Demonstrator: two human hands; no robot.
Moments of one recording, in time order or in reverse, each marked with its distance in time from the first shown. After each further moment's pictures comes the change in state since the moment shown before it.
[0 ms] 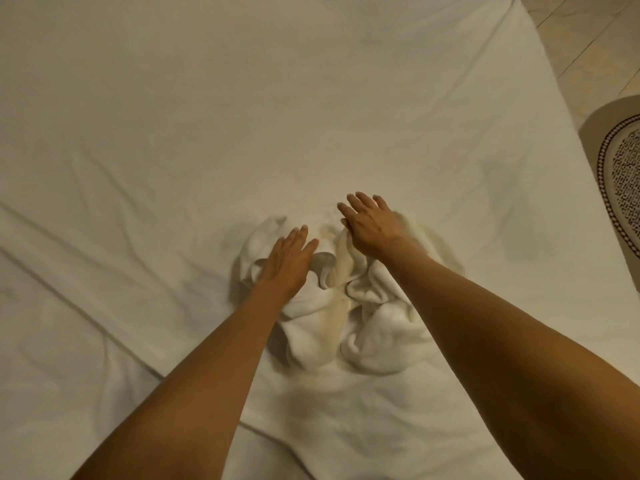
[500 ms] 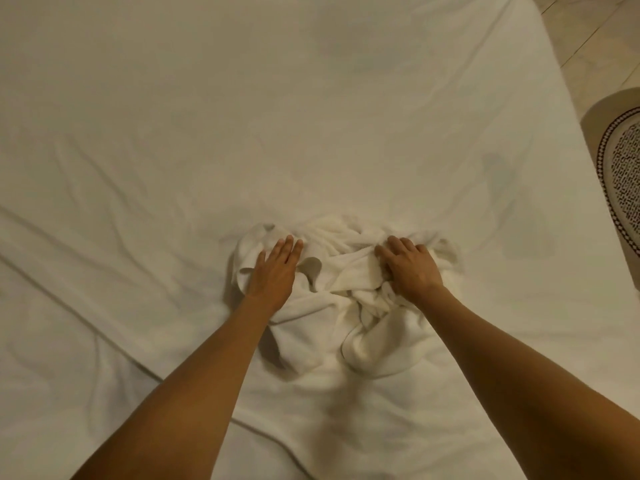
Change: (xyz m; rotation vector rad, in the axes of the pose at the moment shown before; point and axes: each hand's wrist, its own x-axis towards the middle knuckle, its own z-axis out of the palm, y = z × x) left_hand -0.018 -0.010 0.023 0.095 -0.118 -0.064; right_hand -0.076 0.035 0.059 -0.007 -0.151 0.110
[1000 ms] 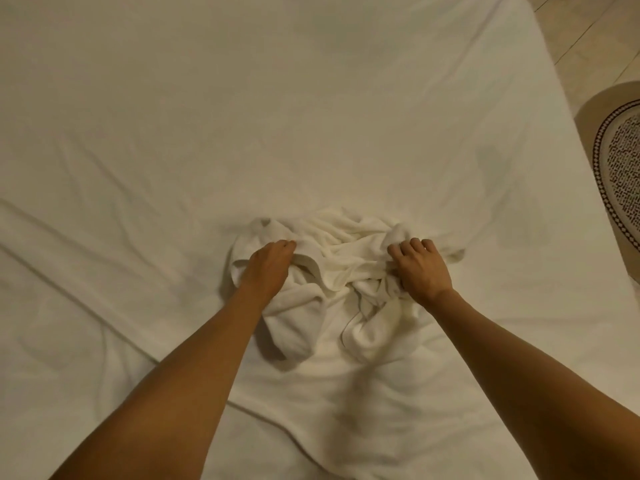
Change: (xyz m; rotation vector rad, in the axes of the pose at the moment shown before) left_hand -0.016 -0.002 -0.023 -0.185 0.064 -0.012; right_hand -0.036 0.003 0.003 -0.149 0.243 0.007
